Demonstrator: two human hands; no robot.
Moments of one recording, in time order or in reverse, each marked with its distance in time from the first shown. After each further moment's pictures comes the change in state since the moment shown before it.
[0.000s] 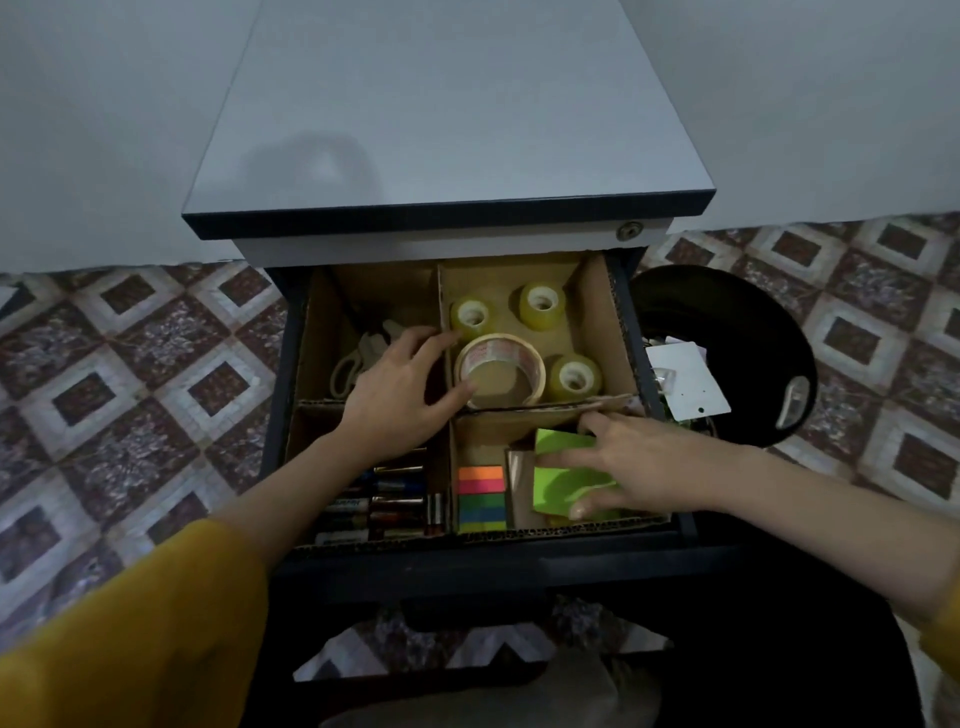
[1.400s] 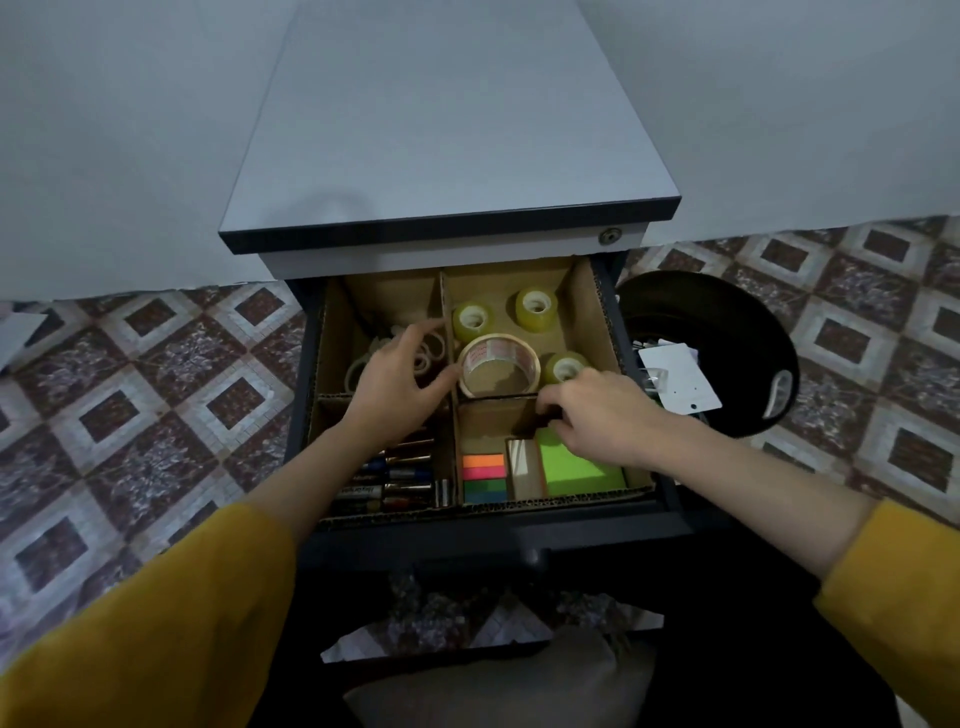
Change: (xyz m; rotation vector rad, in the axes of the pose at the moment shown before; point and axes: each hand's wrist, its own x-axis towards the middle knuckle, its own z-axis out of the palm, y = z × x) left_hand -0.017 0.008 -0.019 -0.261 0.100 -0.057; right_hand 0.002 -0.030 -0.024 0.198 0.324 0.274
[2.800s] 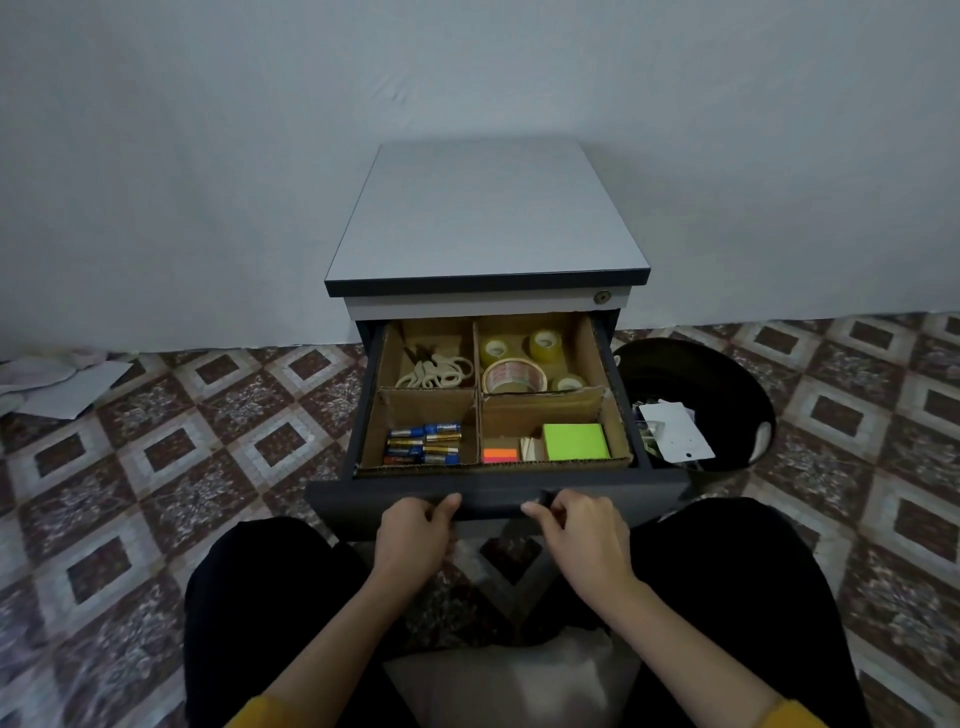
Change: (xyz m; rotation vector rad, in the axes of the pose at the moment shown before) left_hand -0.144 0.025 0.025 -0.308 0.056 -0.608; right_hand -0.083 -0.070 0.083 0.382 0.444 0.369
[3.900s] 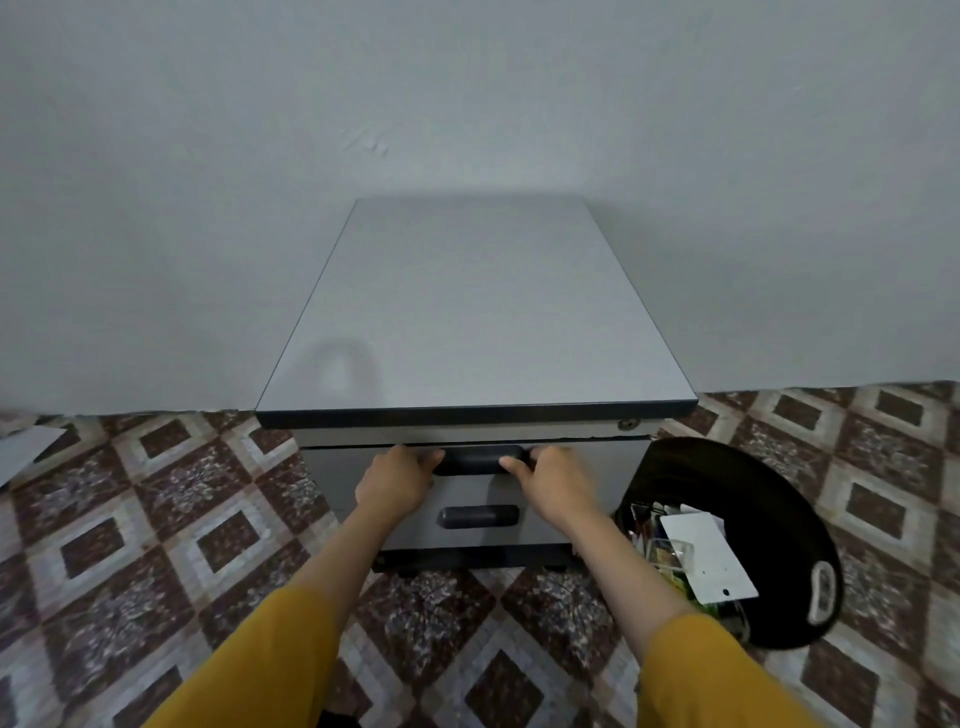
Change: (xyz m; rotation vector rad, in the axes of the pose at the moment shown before) left_hand 0.249 0.102 -0.012 0.368 -0.013 0.133; right_hand 0.261 -0.027 0.003 0.074 -0.123 0.043
